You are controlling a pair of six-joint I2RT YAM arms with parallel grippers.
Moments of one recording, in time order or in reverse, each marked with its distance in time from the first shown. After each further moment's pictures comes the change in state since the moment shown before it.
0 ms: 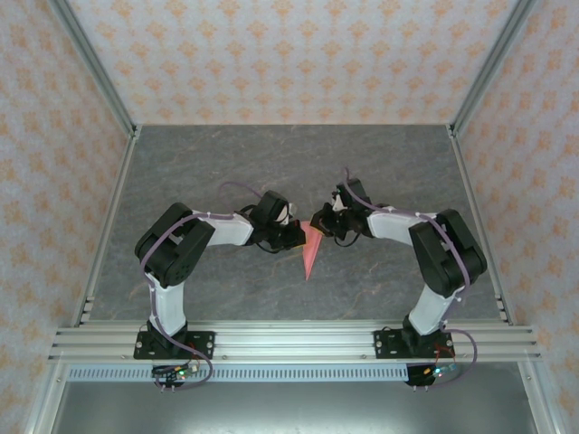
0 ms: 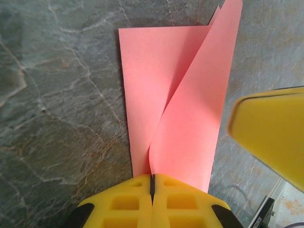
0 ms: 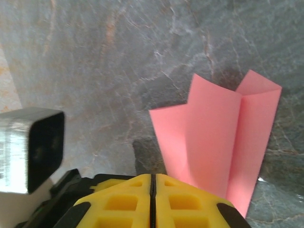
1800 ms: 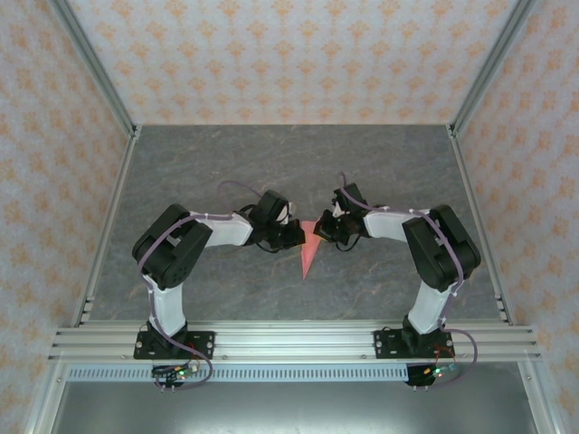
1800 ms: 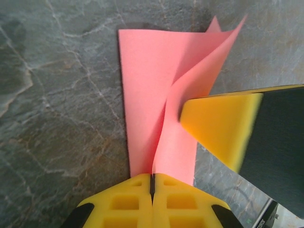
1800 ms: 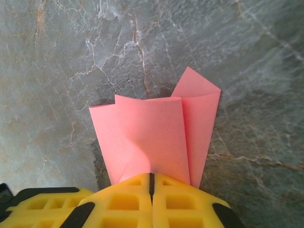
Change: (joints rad) left arm -0.002 -0.041 0.000 -0.032 -0.033 0.014; right arm 0.003 0.049 0.006 -0.072 0.071 -0.082
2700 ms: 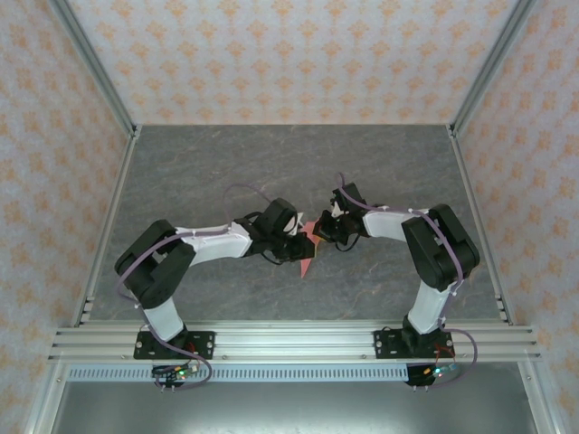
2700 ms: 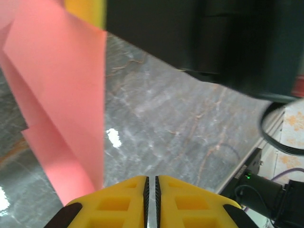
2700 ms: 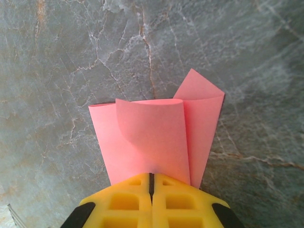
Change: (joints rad) left arm -0.130 -0.132 -0.039 -0.091 0.035 -0.010; right arm 0.004 0.003 0.007 -0.008 -0.004 -0.016
